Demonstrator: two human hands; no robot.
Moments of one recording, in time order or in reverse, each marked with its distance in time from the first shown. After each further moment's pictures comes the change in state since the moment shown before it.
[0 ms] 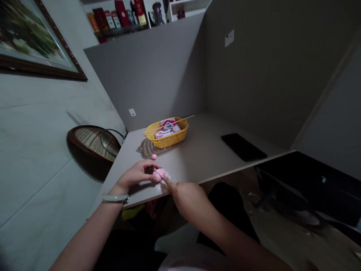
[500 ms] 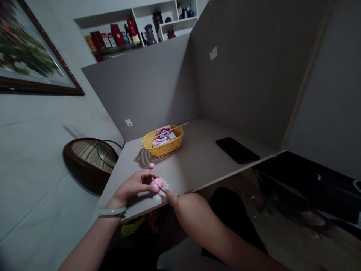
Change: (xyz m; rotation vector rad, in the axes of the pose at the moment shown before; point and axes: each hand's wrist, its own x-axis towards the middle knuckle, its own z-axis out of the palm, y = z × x) left_hand -0.001 0.008 -0.001 0.012 -0.005 -0.051; right_hand -0.012 -0.001 -0.002 0.065 0.048 -0.020
